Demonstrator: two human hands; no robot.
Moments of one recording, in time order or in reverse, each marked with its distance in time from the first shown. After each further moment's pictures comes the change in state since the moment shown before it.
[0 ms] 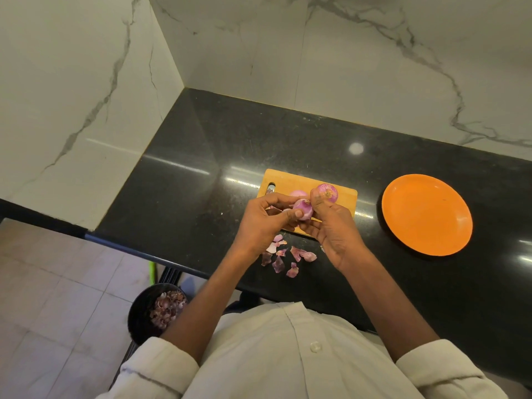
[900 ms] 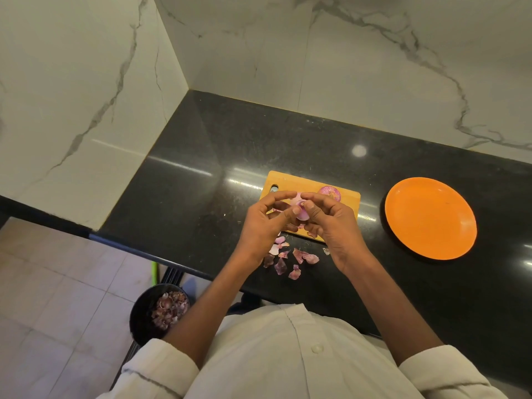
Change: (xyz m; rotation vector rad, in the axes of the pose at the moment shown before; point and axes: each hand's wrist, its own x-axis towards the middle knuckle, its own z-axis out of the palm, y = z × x) left_hand -0.004 -0.004 0.002 -0.054 0.076 0.025; right_hand 0.001 0.001 -0.005 -0.214 -0.063 -0.176
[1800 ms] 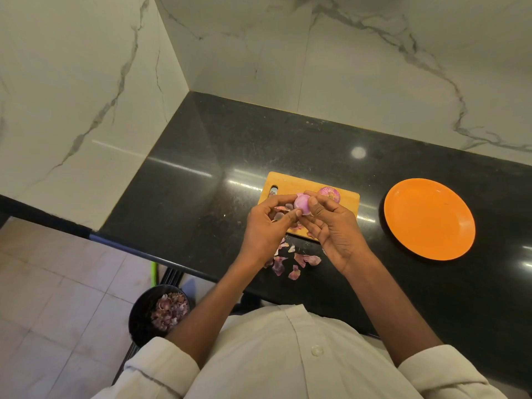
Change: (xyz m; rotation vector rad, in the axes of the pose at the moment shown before) left_hand -0.002 -0.004 0.006 0.121 0.021 0.055; right_hand 0.001 0.000 -0.003 0.410 -0.029 0.118
